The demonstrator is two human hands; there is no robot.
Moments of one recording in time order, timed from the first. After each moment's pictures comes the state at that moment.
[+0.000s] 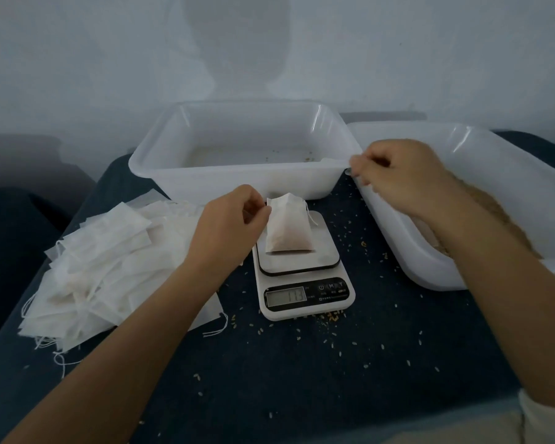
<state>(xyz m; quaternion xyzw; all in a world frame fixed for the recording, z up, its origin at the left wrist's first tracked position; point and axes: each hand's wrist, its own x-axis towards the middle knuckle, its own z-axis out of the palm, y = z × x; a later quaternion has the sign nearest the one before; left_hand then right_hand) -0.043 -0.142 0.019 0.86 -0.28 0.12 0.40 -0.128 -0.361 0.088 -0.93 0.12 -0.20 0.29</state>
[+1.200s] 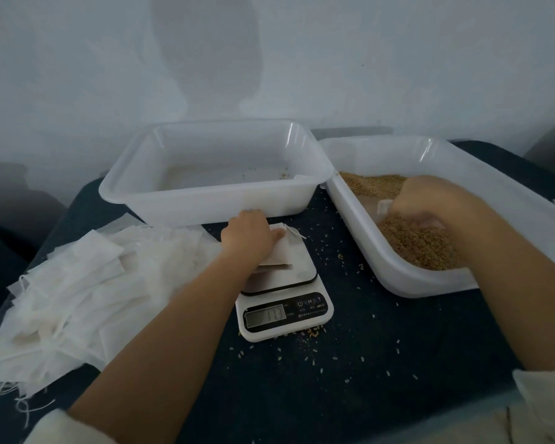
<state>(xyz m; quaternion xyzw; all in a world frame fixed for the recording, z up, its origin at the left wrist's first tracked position) 0.000 -0.230 -0.012 0.97 -0.23 -0.01 0.12 -0.136 -0.439 0.084 -0.91 0.38 0.09 0.14</state>
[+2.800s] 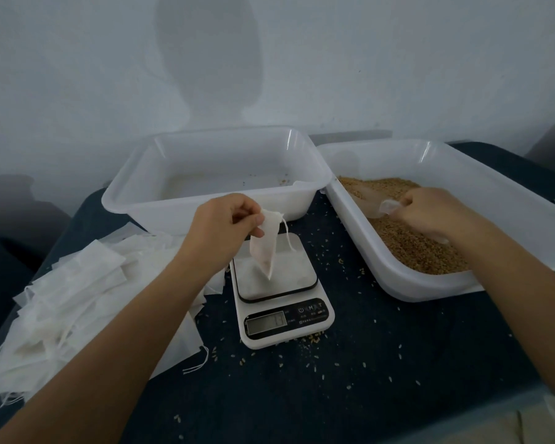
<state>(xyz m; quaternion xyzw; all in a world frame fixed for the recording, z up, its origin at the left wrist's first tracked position) -0.038 -0.170 0.057 0.81 -0.29 -0.03 0.51 -0.145 -0.470 0.052 -0.93 0.34 -0.03 0.15</state>
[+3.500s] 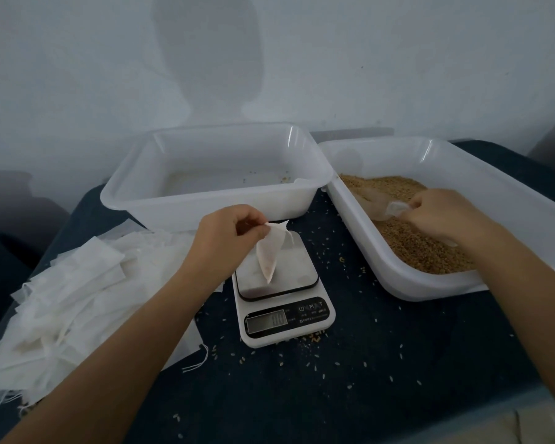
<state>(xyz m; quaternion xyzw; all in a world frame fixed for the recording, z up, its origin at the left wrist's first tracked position) -0.042 -0.168 0.039 0.83 -0.30 -0.01 0.46 -0.154 -0.468 0.052 -0.93 0.35 -0.03 0.14</state>
